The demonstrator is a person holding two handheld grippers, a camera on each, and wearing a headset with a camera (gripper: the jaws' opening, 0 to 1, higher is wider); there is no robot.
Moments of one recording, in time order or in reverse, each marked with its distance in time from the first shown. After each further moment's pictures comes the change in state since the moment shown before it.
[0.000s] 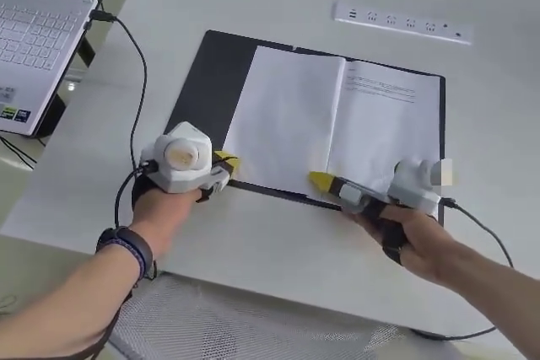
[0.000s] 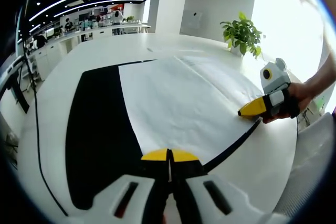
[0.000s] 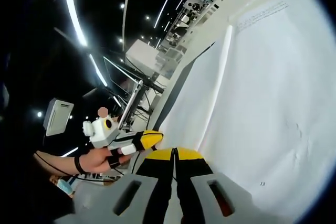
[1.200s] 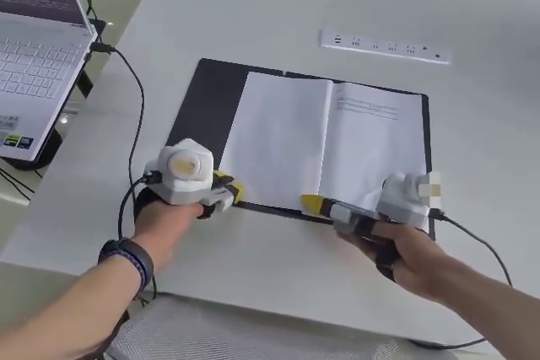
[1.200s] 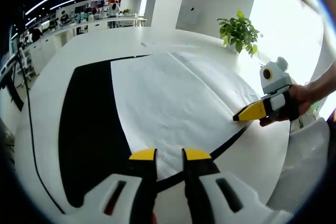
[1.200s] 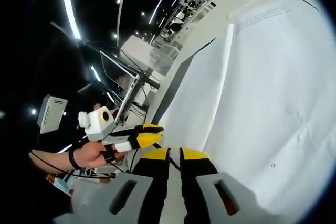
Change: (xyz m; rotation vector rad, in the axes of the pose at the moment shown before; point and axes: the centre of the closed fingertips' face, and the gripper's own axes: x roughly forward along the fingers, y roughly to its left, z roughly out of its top) left arm -0.006 -0.017 0.000 -0.014 0.063 -0.058; right arm -0.002 -0.007 -0.005 -0.026 0.040 -0.067
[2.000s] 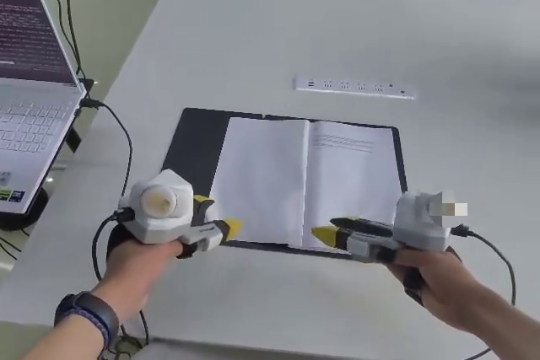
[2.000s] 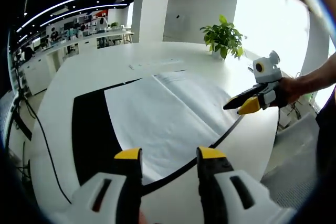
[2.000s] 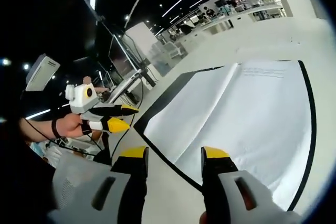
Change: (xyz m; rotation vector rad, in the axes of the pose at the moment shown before) left arm -0.044 -0.024 0.043 0.112 -0.091 -0.045; right arm -0.071 0.004 0.029 -0.335 0.014 -0.148
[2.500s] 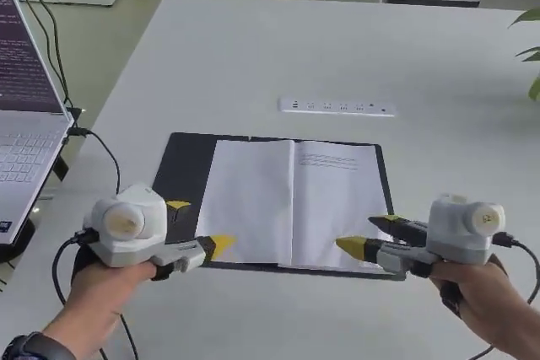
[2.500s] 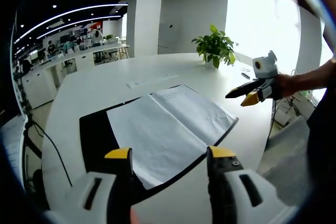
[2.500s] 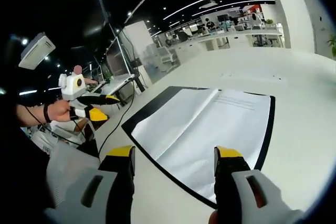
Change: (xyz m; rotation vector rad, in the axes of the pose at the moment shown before) left arm -0.035 -0.008 0.035 0.063 -0.062 -0.011; right arm -0.070 -0.009 0.033 -0.148 -0.051 -0.140
